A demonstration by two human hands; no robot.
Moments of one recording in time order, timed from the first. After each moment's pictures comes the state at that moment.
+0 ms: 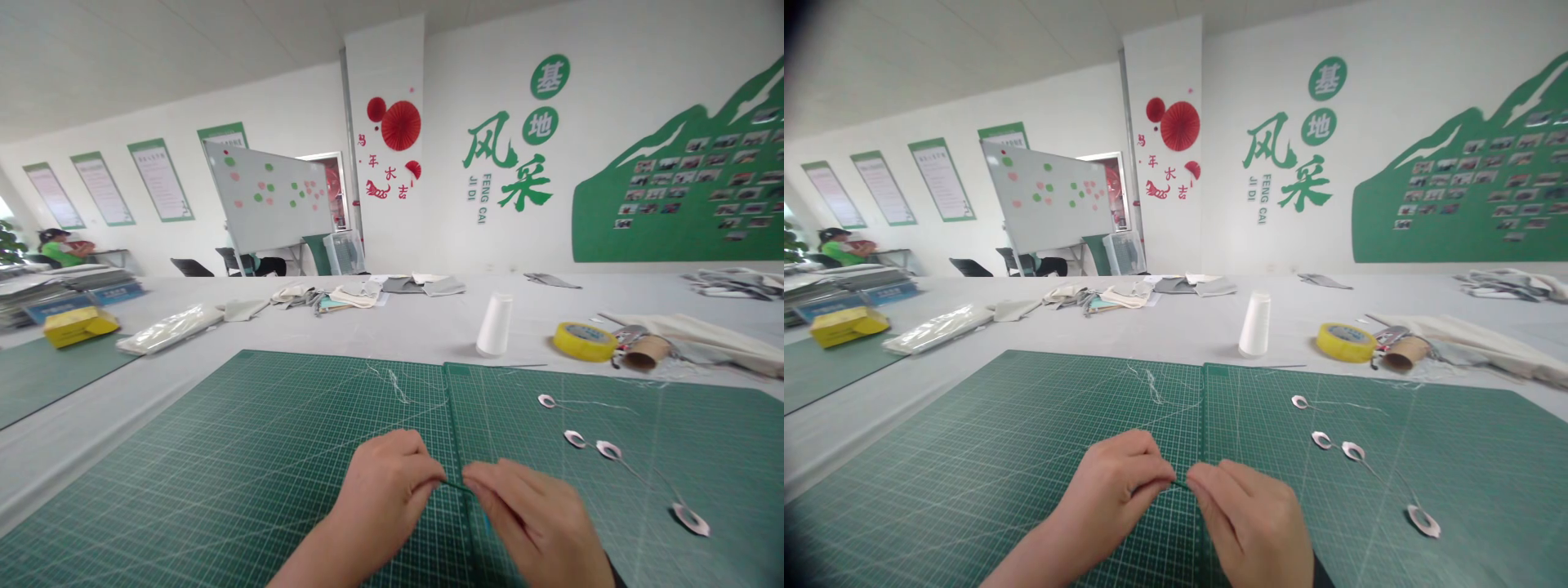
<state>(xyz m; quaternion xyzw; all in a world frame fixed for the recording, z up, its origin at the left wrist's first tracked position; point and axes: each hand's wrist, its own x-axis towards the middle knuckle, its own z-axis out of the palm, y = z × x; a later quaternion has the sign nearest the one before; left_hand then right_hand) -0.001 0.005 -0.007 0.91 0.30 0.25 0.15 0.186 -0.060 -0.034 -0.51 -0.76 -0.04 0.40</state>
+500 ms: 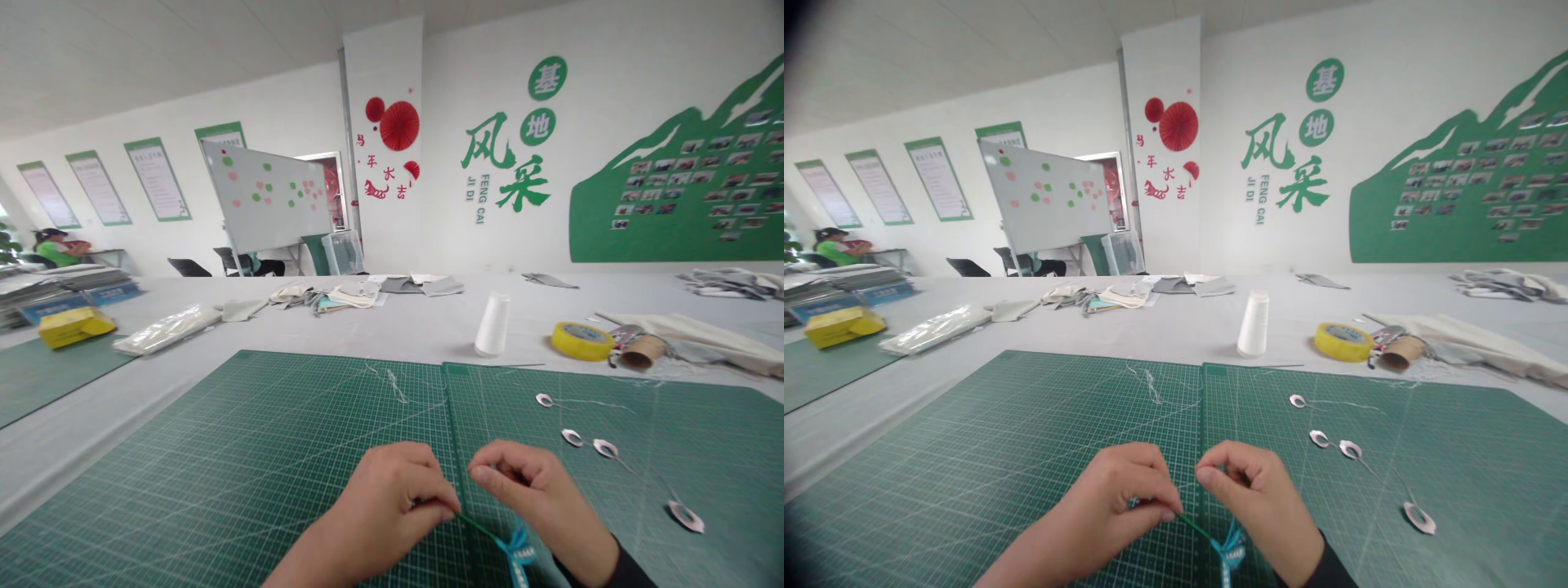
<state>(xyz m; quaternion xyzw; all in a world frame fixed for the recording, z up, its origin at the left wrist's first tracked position) -0.003 -0.001 0.005 0.89 0.24 0.23 0.30 0.201 -0.043 -0.028 -0.55 -0.58 0.38 0.46</state>
